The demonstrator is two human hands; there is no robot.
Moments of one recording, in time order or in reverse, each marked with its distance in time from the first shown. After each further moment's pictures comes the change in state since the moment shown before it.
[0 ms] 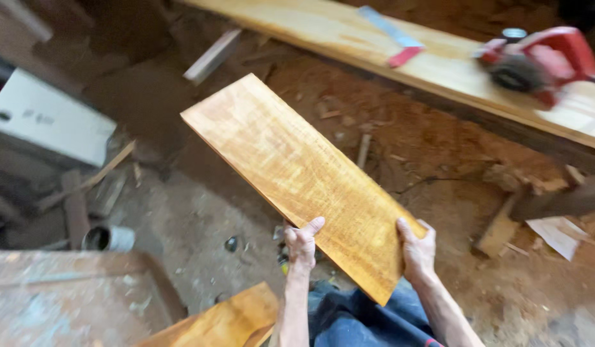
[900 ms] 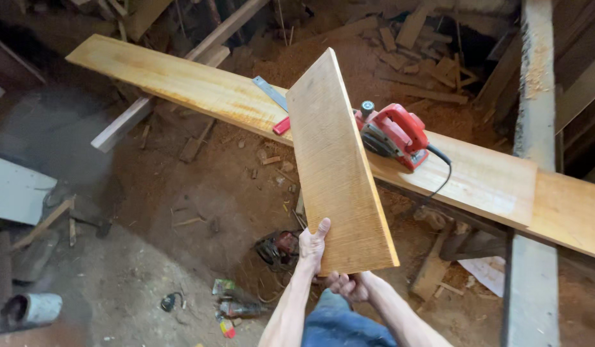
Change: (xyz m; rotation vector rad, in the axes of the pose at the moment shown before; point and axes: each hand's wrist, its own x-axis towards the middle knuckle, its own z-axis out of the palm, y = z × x) left_hand 0.049 -0.231 0.316 0.177 -0.199 -0.329; right_hand 0.296 -0.002 -0.134 0.492 -0.936 1.319
